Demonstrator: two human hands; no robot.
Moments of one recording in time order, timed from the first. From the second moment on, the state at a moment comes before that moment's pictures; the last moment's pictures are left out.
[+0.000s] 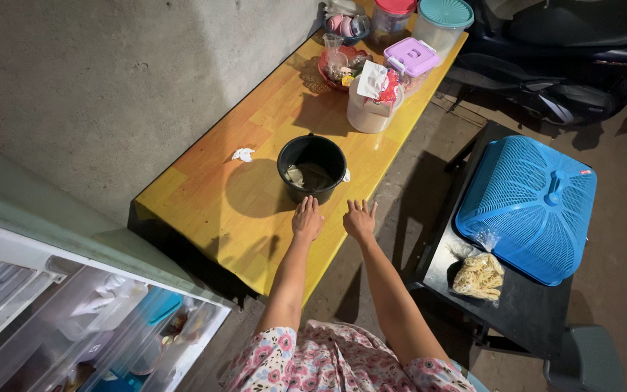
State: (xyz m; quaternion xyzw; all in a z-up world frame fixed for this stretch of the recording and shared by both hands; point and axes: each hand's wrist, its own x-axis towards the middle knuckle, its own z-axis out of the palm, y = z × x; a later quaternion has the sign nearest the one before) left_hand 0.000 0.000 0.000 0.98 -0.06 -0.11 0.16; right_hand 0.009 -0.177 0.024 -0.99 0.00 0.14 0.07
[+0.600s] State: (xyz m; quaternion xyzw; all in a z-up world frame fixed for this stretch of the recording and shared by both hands) left_hand -0.002 0.000 -0.003 0.98 -0.06 -0.11 0.16; right_hand 0.010 -0.176 0.020 -0.99 -0.01 0.13 0.09
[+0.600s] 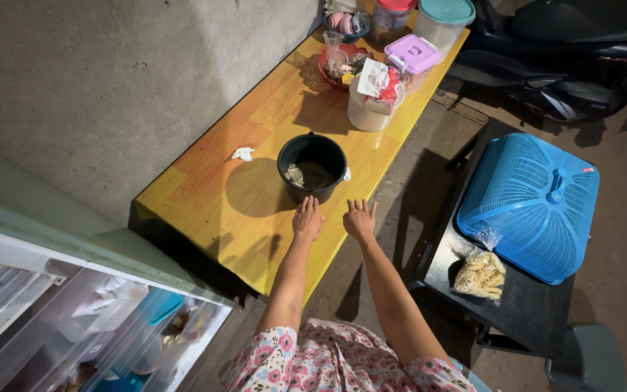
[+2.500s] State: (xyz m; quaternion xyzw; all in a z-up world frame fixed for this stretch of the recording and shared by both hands) left_hand -0.008 0.019 -0.002 0.98 -0.06 -0.09 0.18; right_hand 0.000 -0.153 0.022 -0.99 -0.01 0.13 0.09
